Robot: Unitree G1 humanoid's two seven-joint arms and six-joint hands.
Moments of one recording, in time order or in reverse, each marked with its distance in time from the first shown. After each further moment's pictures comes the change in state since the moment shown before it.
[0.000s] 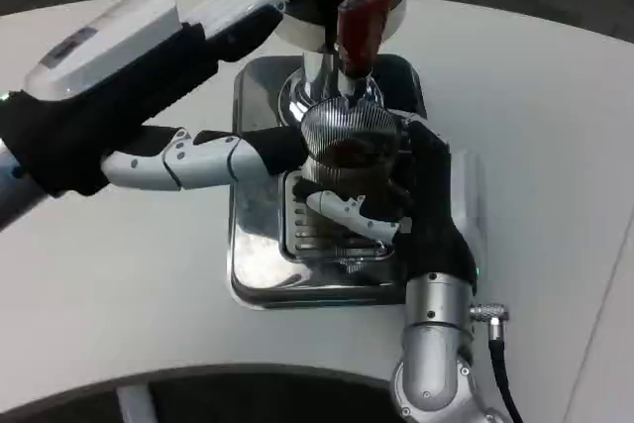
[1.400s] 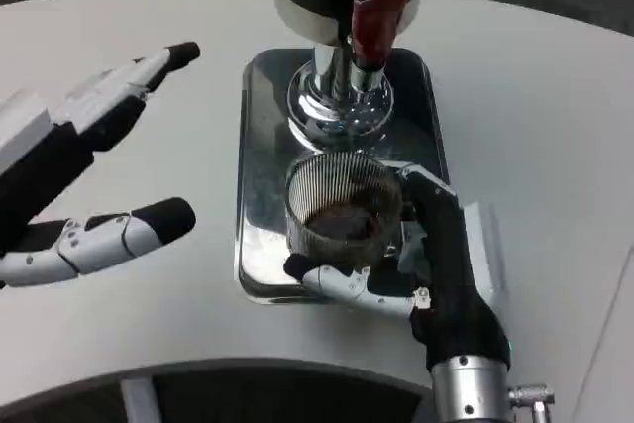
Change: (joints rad) left arm 0.433 0.010 0.247 -0.148 0.075 0.054 0.086; right arm 0.416 -0.044 0.120 -0.558 -0.084 0.121 0.182
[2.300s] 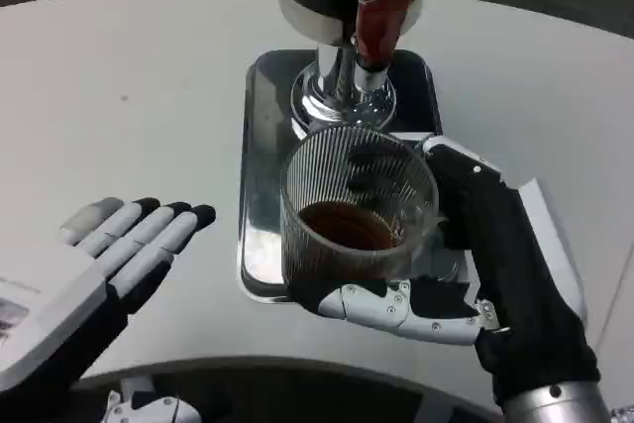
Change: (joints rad) left arm 0.436 -0.132 0.101 -0.395 0.462 0.025 0.132; right arm 0.268 -0.041 -0.007 -0.622 0.032 0.130 0.398
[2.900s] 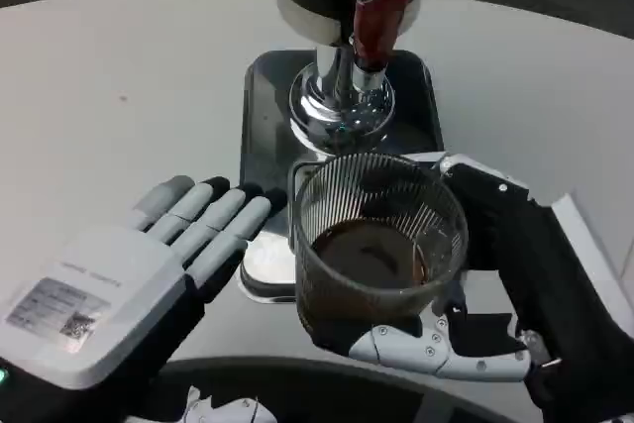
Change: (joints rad) left arm -0.076 -0.073 -0.172 -0.092 0.149 0.065 0.053; right arm 0.108 -0.073 -0.062 -0.177 0.068 0.020 0.137
